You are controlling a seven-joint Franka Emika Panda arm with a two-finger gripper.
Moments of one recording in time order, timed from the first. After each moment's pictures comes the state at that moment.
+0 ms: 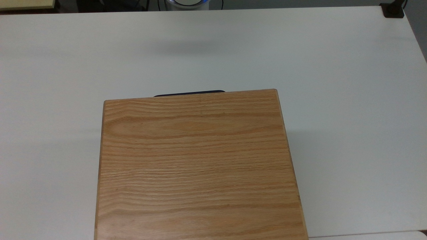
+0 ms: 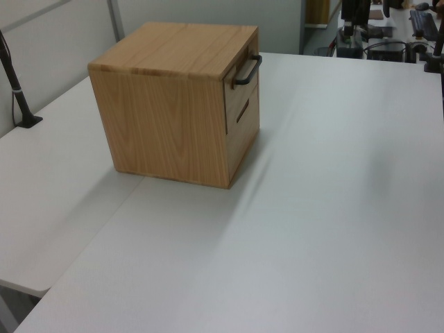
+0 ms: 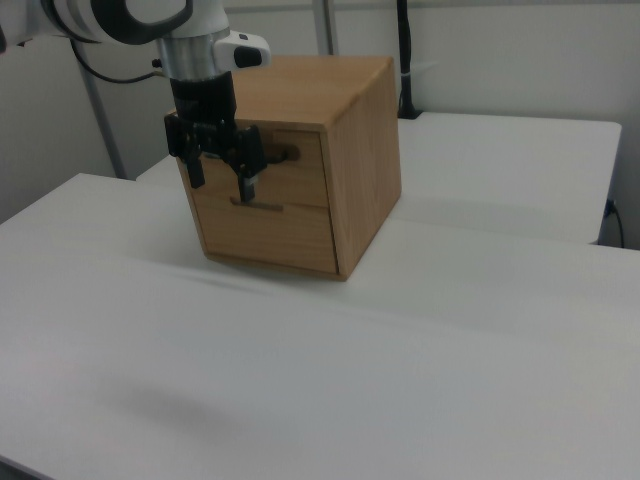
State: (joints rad) arm -0.02 -0.02 -0.13 -1.55 0.00 1.49 -0.10
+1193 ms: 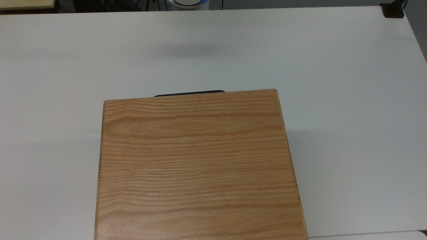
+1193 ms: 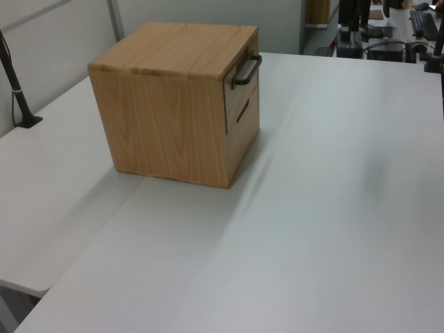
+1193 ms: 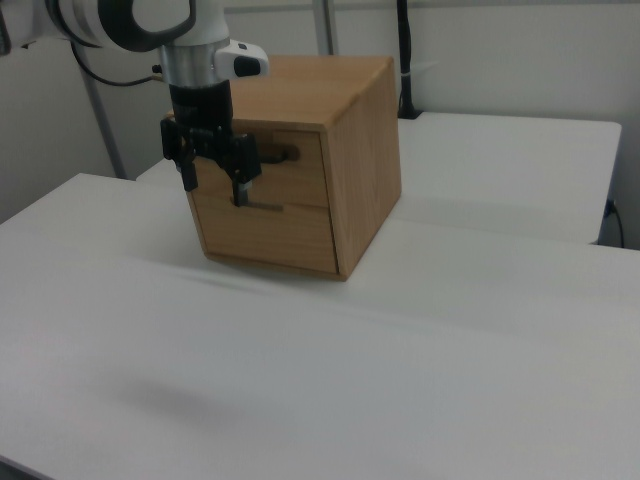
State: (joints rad) arm -0.02 0.00 -0.12 -1.55 0.04 1.49 -0.11
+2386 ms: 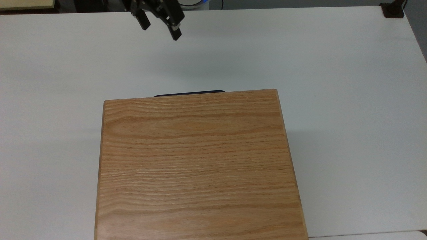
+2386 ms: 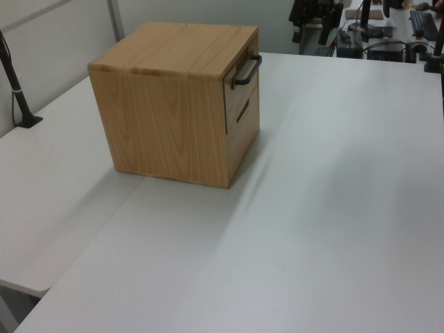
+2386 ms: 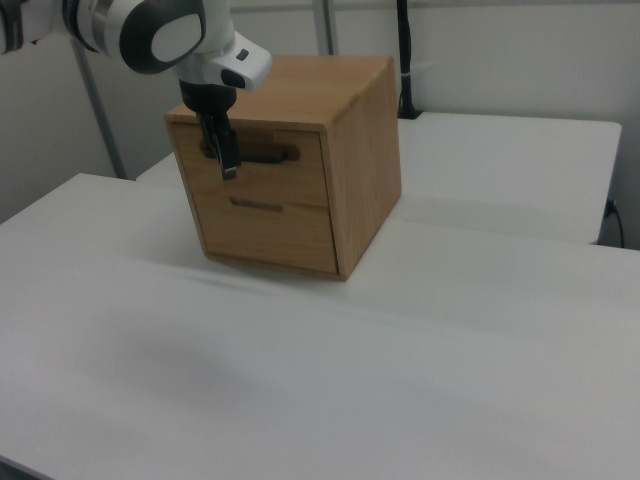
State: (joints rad) arm 0.00 0.07 -0.11 -1.55 0.29 1.78 0.48
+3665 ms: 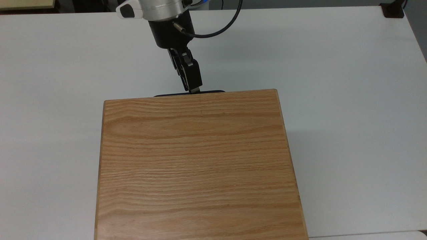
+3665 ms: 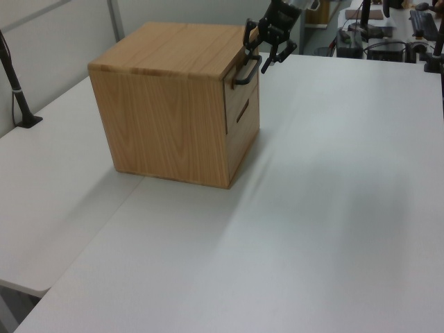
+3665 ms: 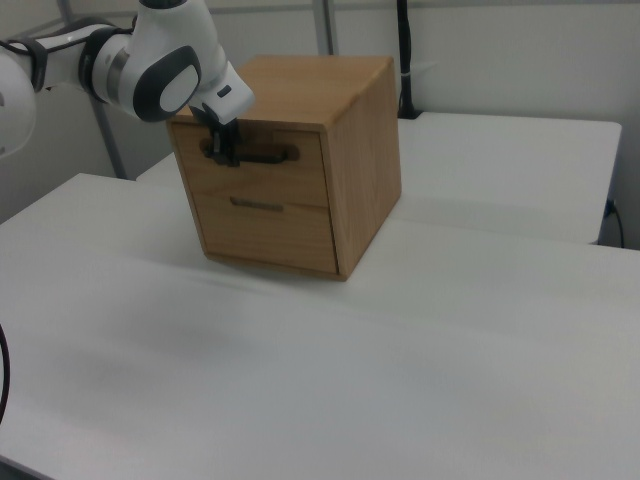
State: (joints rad) arm 0.13 0.21 -0.10 -1.59 0.31 2.26 1.01
